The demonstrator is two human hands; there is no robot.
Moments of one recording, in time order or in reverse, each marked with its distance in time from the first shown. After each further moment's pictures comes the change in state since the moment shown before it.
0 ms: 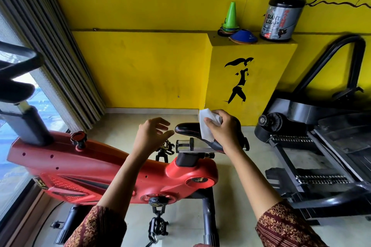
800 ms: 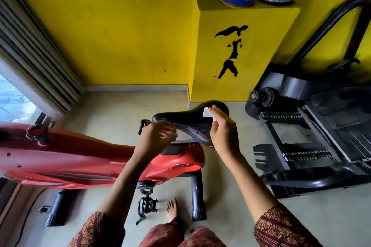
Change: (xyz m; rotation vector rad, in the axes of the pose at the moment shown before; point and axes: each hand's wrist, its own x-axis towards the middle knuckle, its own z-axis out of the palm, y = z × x) left_hand 0.029 -0.009 0.097 -0.091 -0.219 0.015; right_hand 0.029 0.110 0.013 -0.264 0.034 -0.169
